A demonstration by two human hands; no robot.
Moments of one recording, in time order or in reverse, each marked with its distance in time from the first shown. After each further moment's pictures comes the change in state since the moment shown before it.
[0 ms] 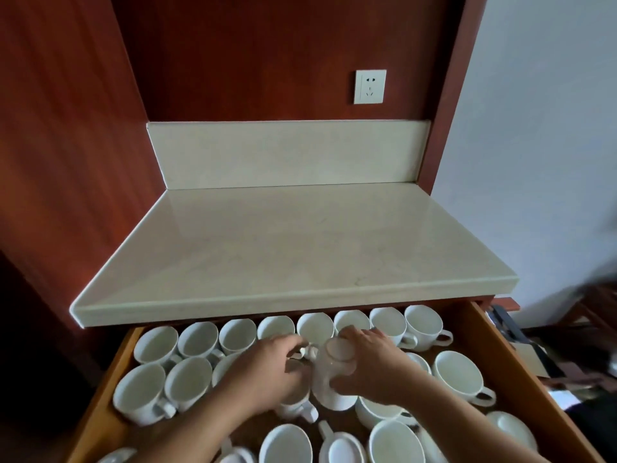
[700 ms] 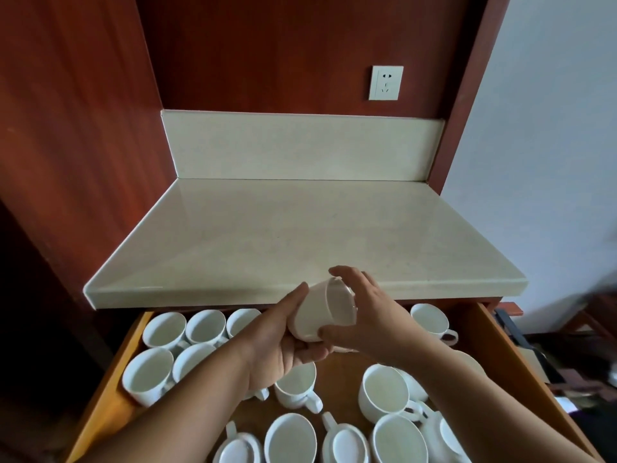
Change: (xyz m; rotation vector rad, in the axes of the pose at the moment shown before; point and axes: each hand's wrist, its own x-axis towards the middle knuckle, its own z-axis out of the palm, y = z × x) left_hand 0.001 0.040 -0.039 -1.471 -0.221 -0.427; right_hand -0.014 -0.055 -0.059 0.243 0.238 -0.195
